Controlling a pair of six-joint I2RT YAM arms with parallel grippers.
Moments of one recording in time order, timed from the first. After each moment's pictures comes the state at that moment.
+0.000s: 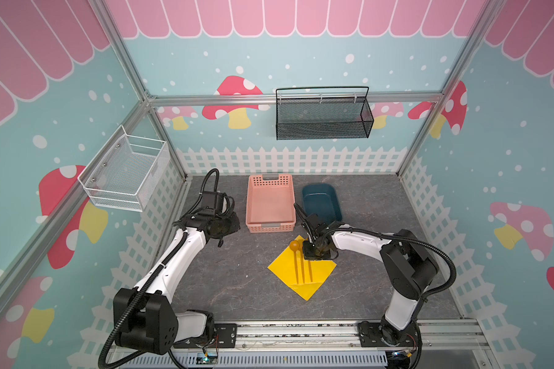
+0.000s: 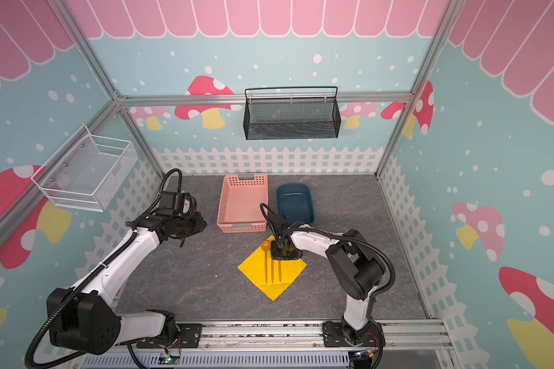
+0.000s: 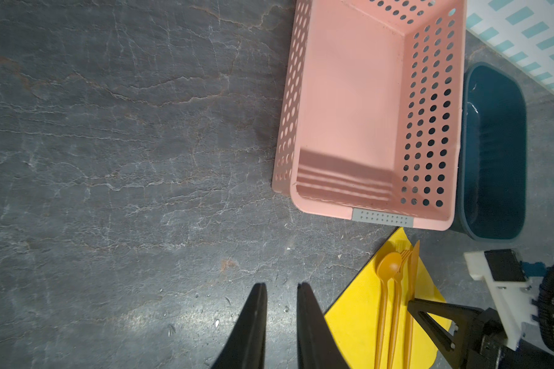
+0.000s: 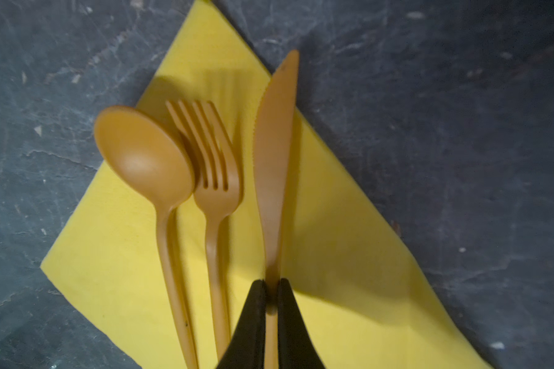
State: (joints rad) left arm -0.14 1.31 1.06 -0.70 0.14 -0.48; right arm 0.70 1.80 1.12 -0.62 -0.10 0.64
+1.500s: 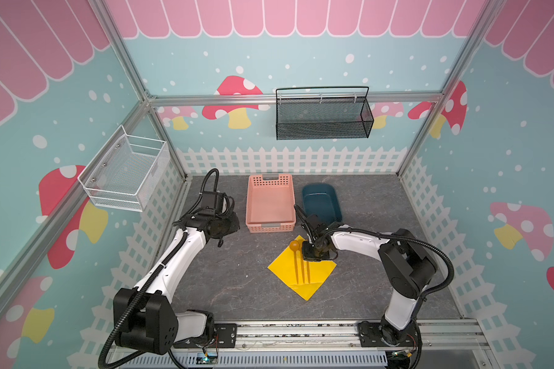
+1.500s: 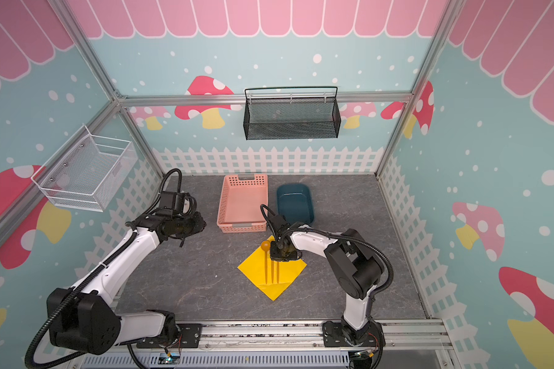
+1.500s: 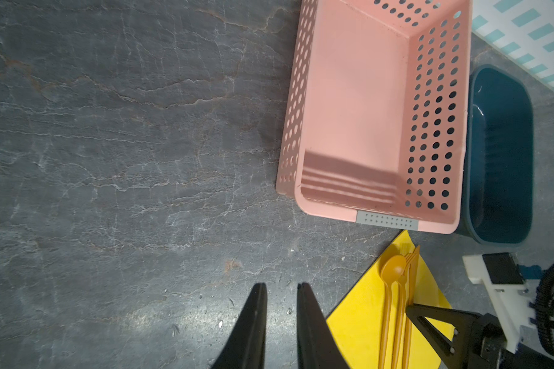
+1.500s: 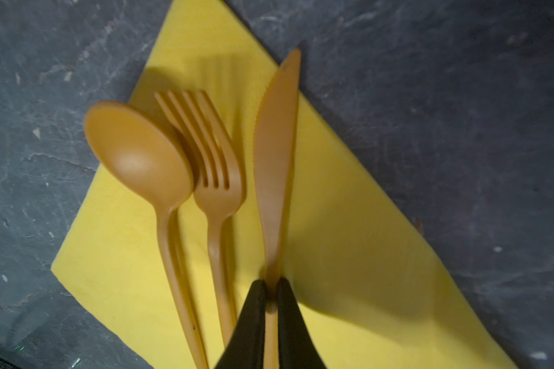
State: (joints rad) left arm -0.14 1.31 1.06 -0.70 0.13 -0.48; right arm 0.70 1.81 1.11 -0.60 -0.14 0.69
